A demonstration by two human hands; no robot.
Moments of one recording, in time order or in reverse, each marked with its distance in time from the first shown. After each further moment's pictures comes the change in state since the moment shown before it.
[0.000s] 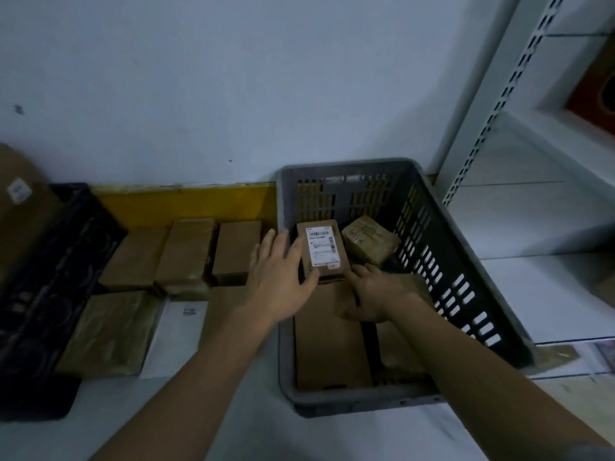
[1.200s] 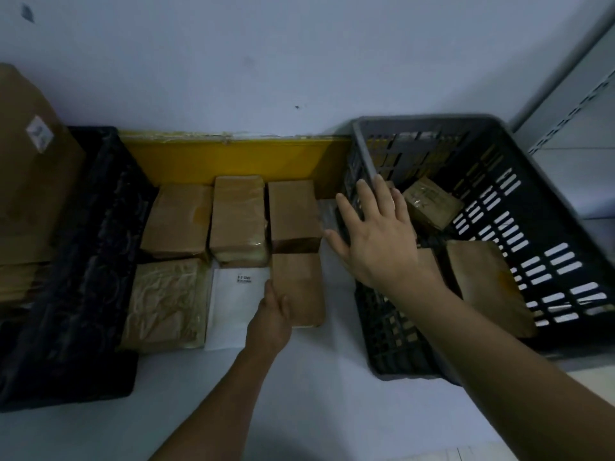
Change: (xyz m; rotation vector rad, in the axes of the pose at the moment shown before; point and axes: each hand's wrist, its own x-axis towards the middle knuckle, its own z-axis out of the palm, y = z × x) left_hand -0.091 -0.204 0.129 -0.616 -0.265 -0.489; right_hand 0.008 -0.217 -0.066 -0.157 0.574 0.149
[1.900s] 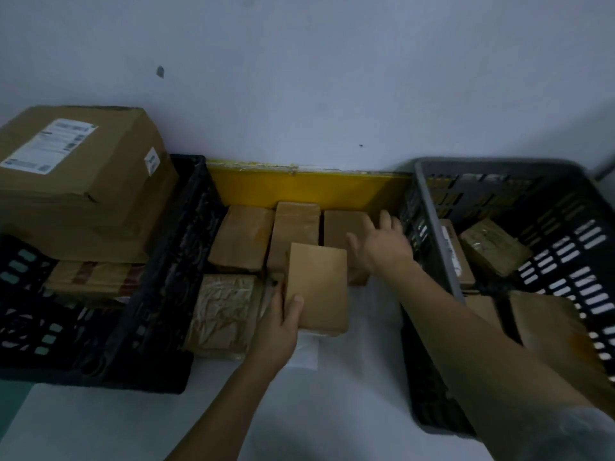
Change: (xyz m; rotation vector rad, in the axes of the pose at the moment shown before) left_hand -0.041 0.018 -0.104 -0.476 0.149 0.043; right_hand 0.111 -0.047 0.055 0.291 -0.344 0.117
